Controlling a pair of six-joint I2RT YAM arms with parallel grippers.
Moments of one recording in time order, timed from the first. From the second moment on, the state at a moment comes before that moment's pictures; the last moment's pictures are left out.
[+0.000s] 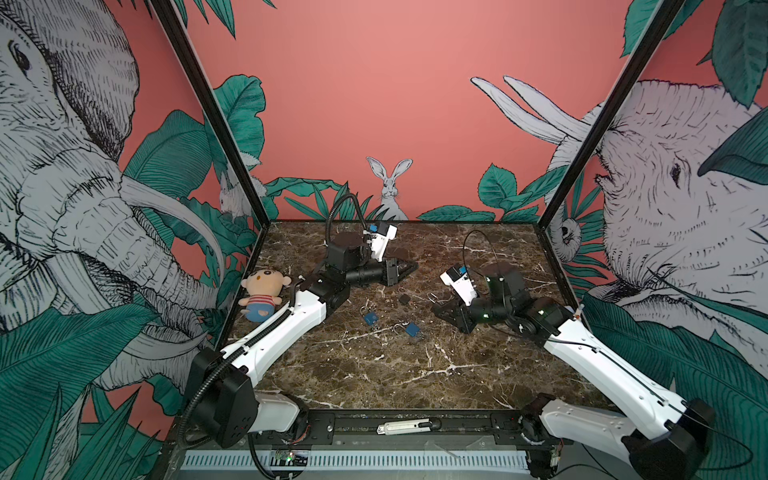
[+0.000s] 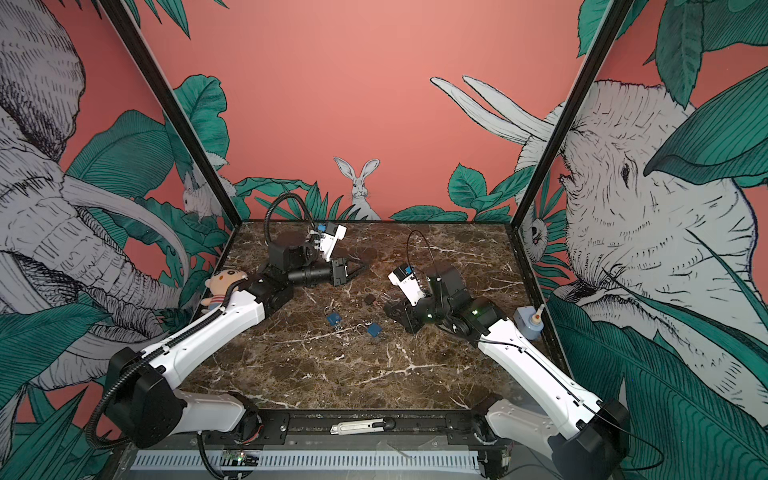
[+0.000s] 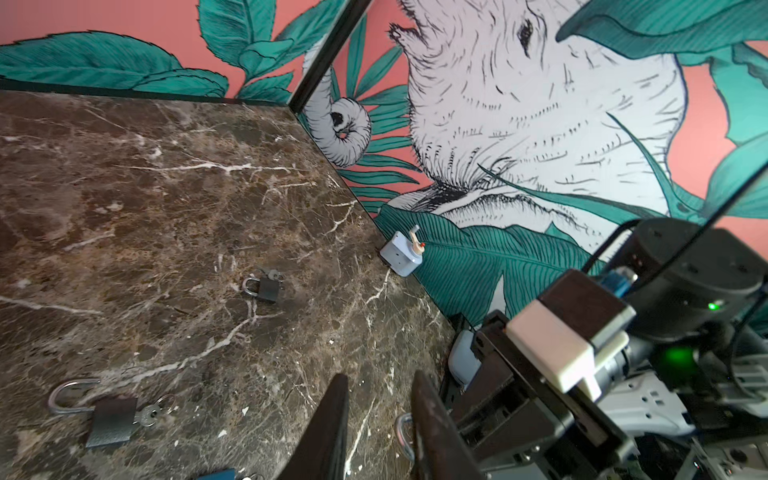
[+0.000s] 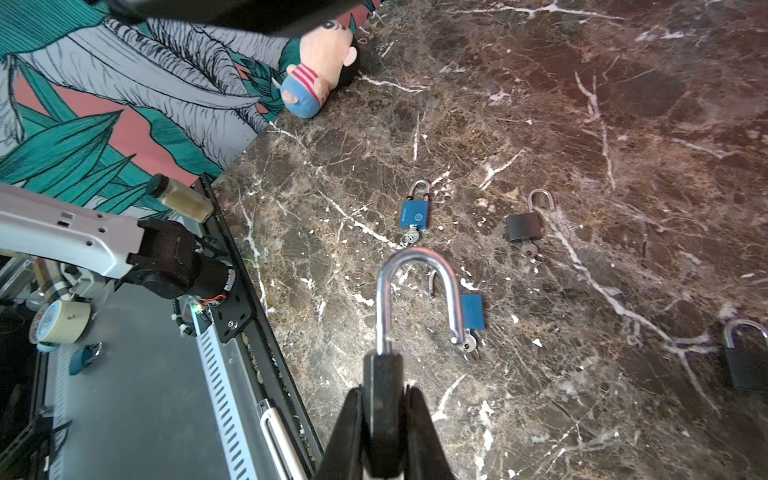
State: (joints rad) left arm -0.57 1.35 1.07 0.00 0.71 -0.54; right arm 0.61 1.09 1.00 -0.62 -0.52 0.08
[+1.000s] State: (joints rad) left arm -0.65 1.40 1.04 -0.02 0.83 -0.47; right arm 0.61 1.16 1.10 -0.66 -0.60 0.07
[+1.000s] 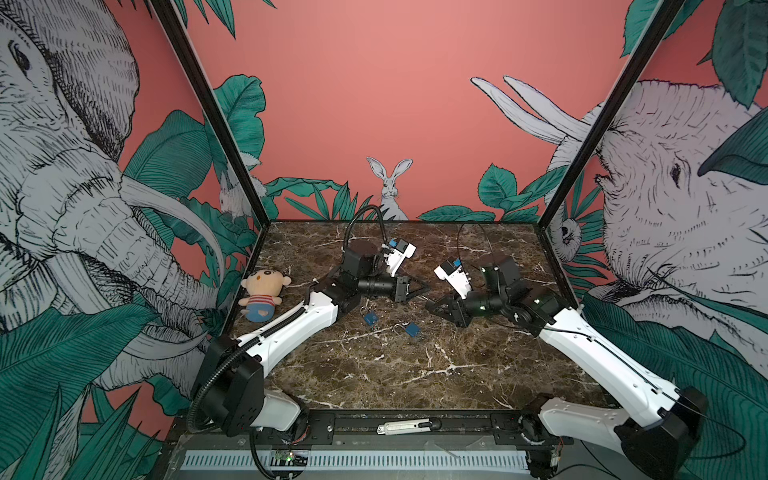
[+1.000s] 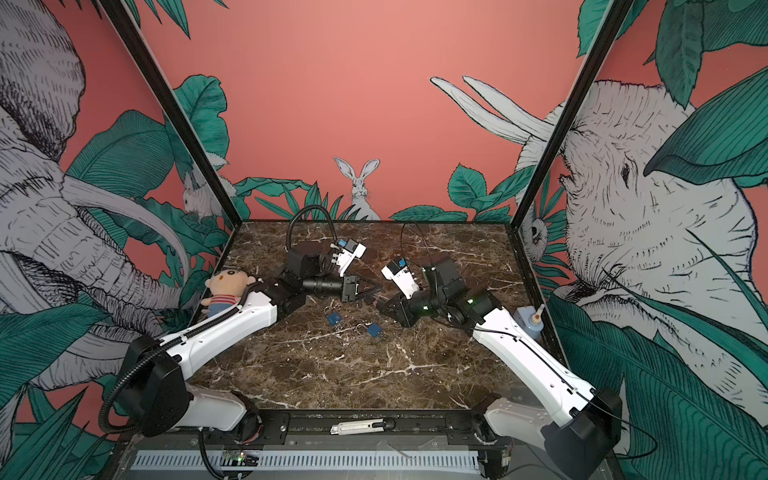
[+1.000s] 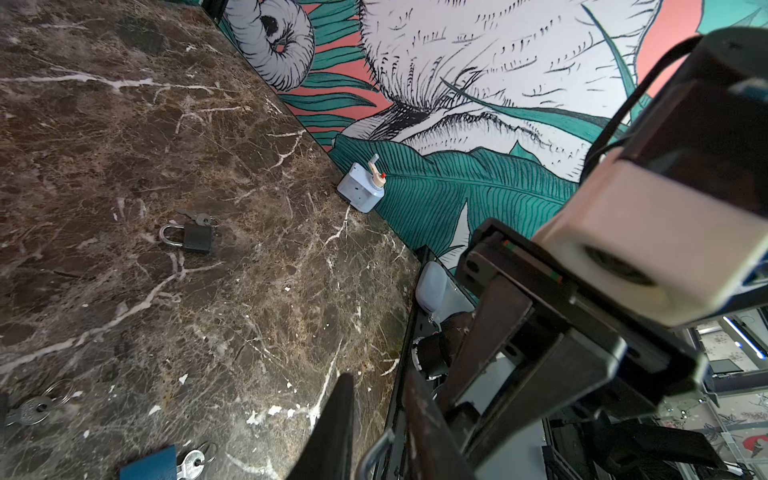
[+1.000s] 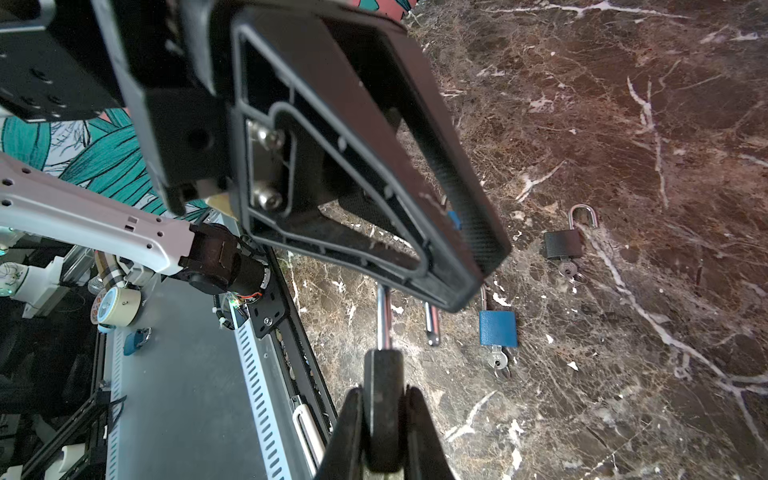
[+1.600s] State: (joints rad) left arm -0.61 1.31 0.96 0.01 0.89 -0.51; right arm 0.61 1.17 1.13 -0.67 -0.60 0.07
